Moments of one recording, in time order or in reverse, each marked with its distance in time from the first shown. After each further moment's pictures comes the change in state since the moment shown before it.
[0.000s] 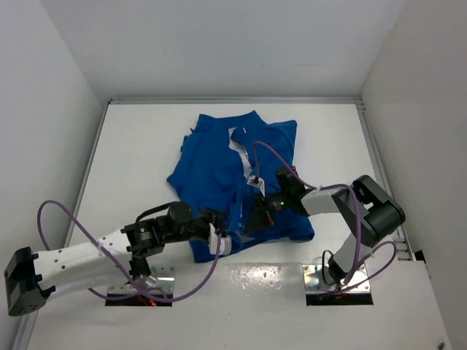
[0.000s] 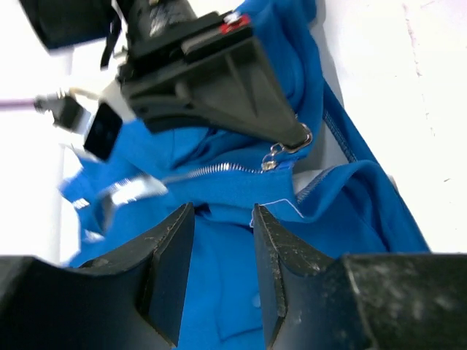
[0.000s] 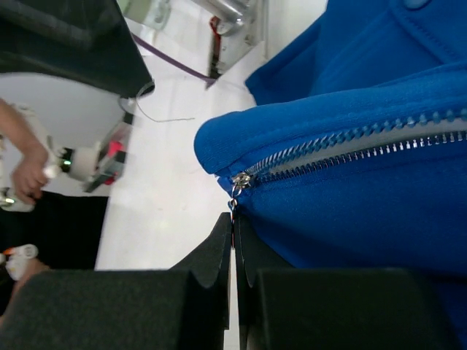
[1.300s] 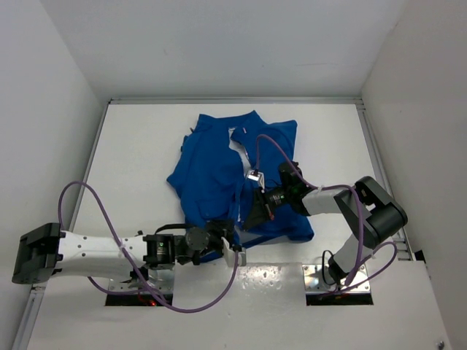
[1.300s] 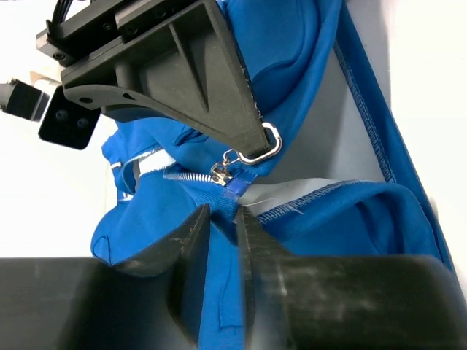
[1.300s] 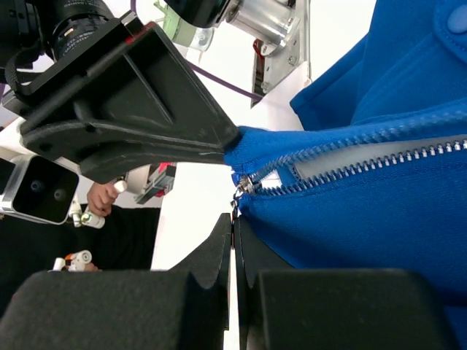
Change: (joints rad) left arm -0.317 0.166 -0.100 0.287 -0.525 0.003; right arm -0.006 -0.022 0.002 0.199 -0.075 0.343
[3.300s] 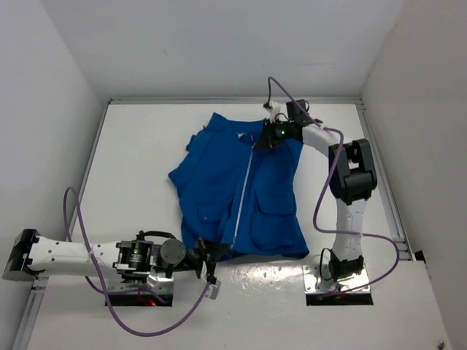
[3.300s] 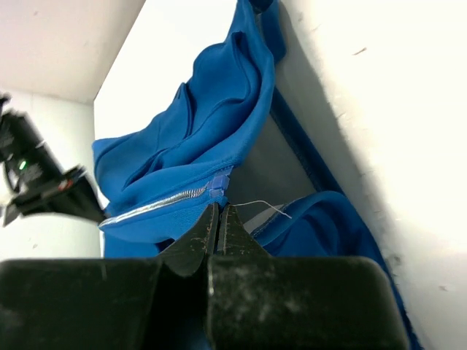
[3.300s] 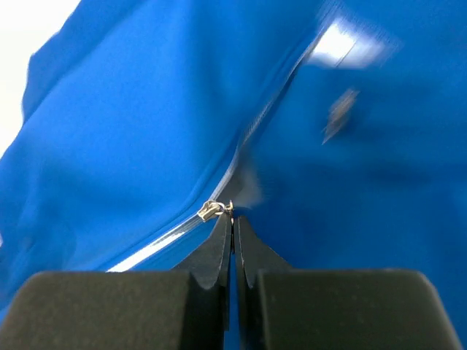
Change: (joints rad) left arm -0.136 -0.373 -0.087 -0.262 0.230 0.105; right arm -0.310 0.438 0.930 -0.813 0.614 -0.583
